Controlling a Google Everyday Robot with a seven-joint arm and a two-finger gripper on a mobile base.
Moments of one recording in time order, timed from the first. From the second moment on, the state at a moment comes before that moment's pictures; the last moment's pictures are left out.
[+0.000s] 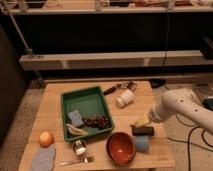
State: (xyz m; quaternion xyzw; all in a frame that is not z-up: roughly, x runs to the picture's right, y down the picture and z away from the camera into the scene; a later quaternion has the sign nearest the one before) arm 0.227 0.180 0.777 -0.08 -0.30 -0.73 0.61
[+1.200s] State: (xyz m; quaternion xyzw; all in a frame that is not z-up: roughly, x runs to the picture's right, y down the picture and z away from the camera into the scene) arm 0.208 0.214 0.822 -0.09 -0.35 -0.72 0.59
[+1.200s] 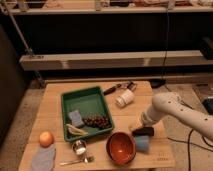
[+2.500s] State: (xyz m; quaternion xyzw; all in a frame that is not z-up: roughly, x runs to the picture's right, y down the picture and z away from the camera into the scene) arm 0.210 0.223 0.828 -0.11 -0.35 -0.72 0.59
